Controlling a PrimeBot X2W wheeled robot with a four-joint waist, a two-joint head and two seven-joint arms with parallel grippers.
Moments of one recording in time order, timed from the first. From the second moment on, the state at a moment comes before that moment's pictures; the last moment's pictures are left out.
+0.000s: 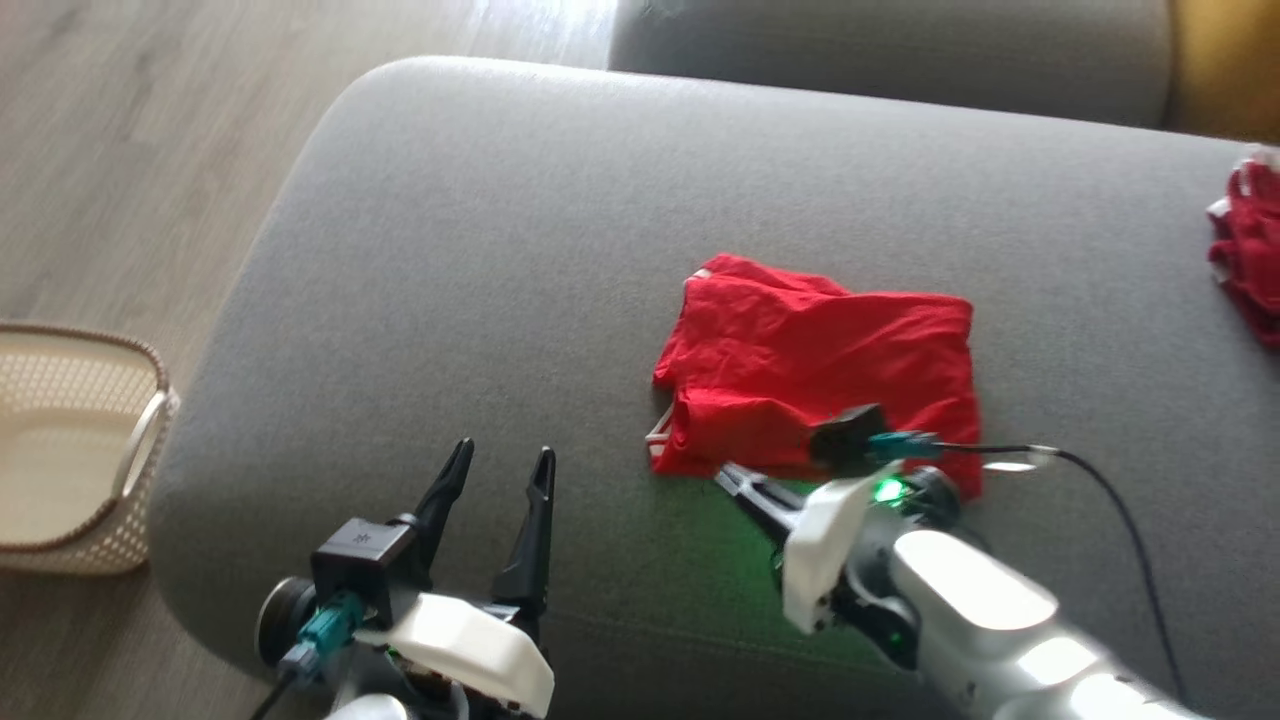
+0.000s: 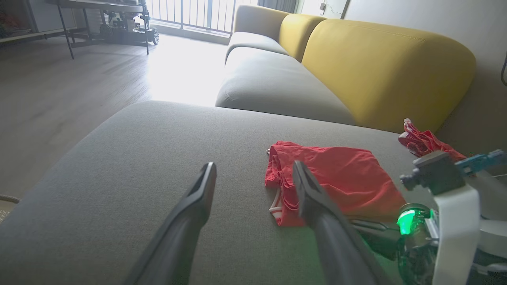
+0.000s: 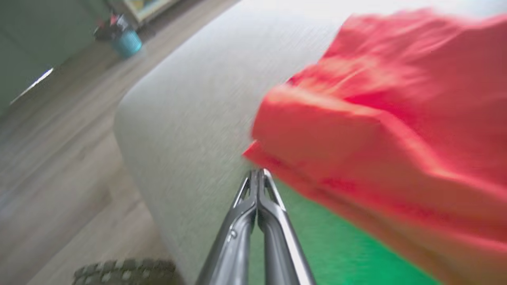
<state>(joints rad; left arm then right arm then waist) -0.17 0.47 -0.89 -0.19 -0.71 0.56 -0.24 -0.61 -0.10 0.94 0.97 0.83 0.13 -0.18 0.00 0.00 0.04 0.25</state>
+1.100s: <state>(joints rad) 0.22 0.23 -0.36 -0.20 -0.35 0.40 -0.25 0.10 -0.06 0.00 0.14 0.15 0.13 -0.25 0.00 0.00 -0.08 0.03</state>
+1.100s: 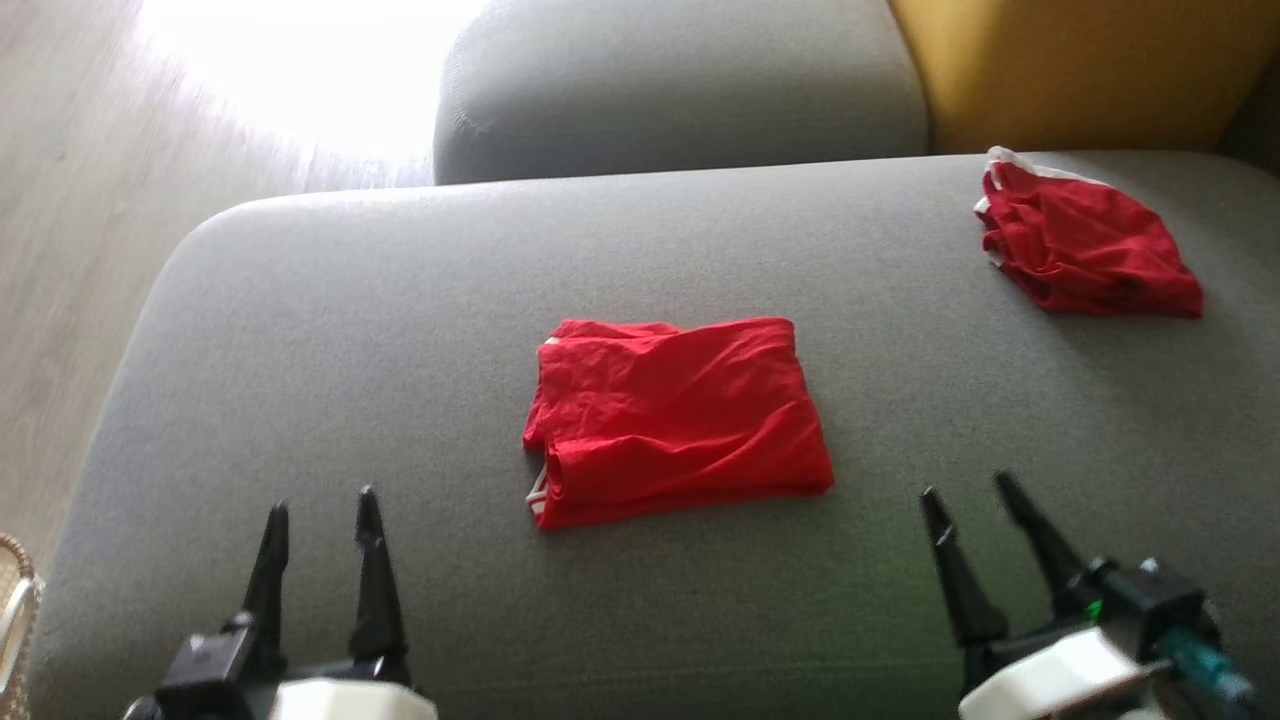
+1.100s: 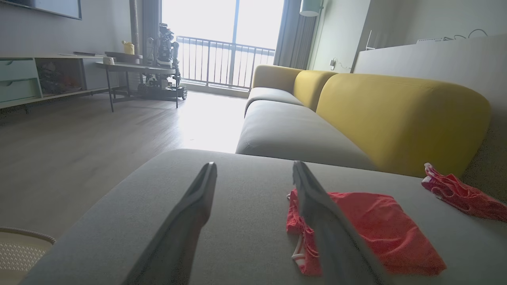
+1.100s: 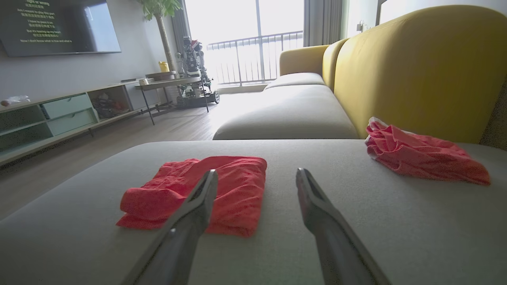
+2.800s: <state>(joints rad) 0.32 0.06 -0.15 -0.08 -0.13 0.09 -0.25 0.14 -0.04 0.04 0.16 0.21 0.13 -0.25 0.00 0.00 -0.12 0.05</state>
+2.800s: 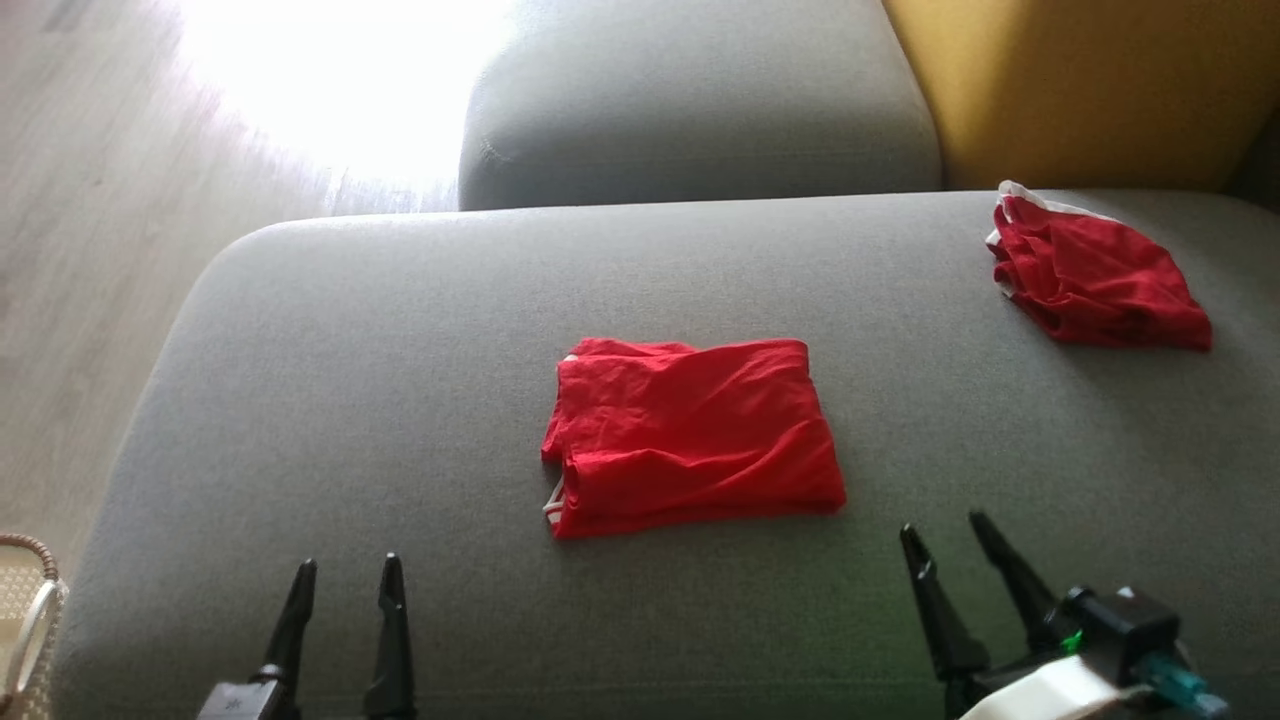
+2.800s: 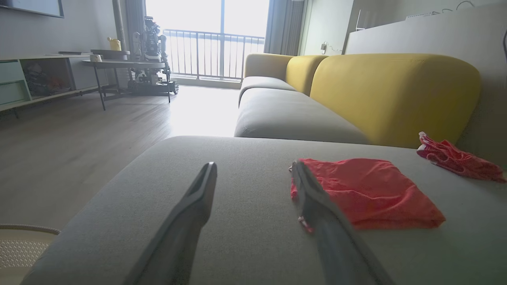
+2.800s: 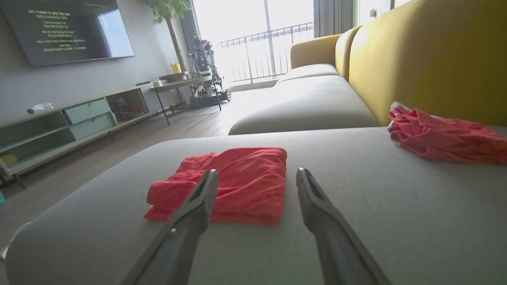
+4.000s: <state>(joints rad) 0.20 0.06 -0.28 -0.07 -0.12 0.10 -0.25 -0.58 -0.16 0.09 1.06 0.67 0.13 0.03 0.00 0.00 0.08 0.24</state>
